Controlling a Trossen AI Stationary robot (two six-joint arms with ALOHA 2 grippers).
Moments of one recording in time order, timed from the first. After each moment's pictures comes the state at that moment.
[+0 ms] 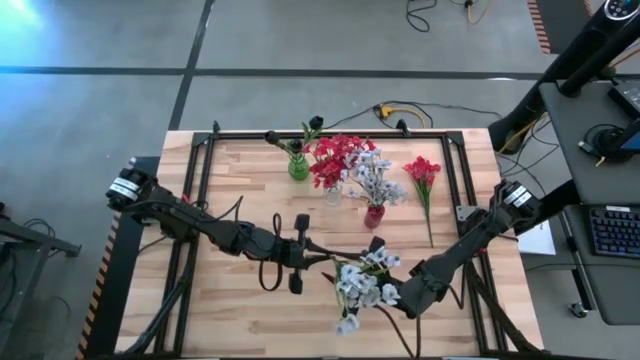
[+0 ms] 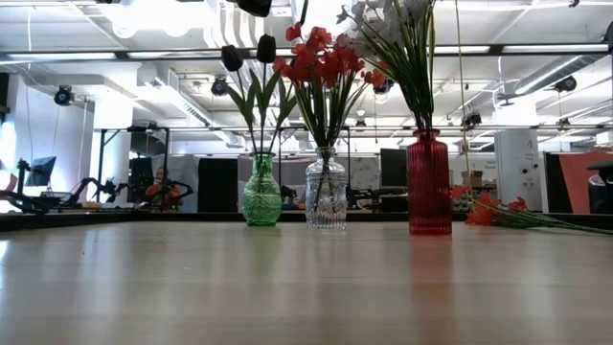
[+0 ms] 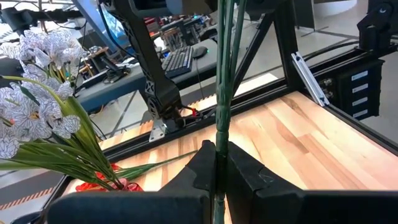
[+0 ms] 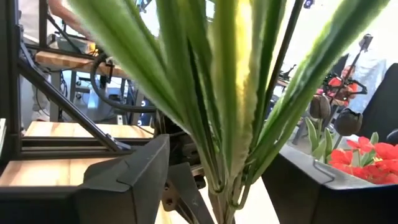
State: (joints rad) left arm -0.36 1.55 0.86 0.57 -0.30 0.32; right arm 0.65 1.74 1.25 0.56 1.06 -0.29
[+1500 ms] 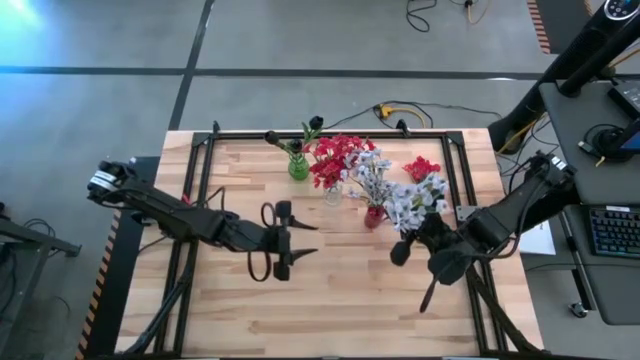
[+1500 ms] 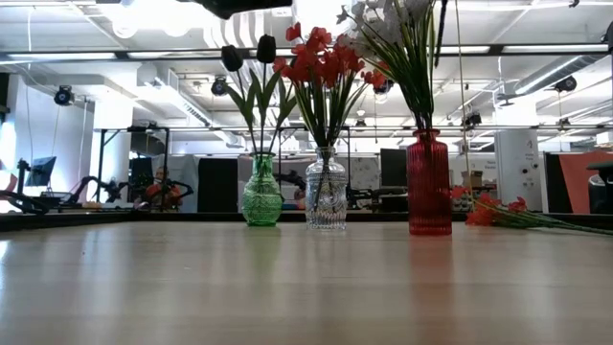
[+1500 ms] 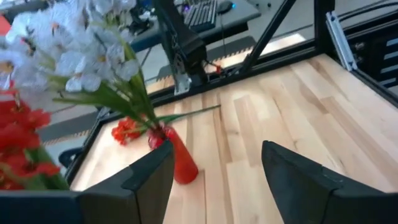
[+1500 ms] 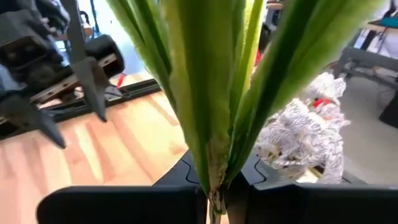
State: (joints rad) left arm -0.37 1.34 0.86 0.19 -0.44 0.21; right arm 0.63 1.28 1.24 -0.73 1.16 0.71
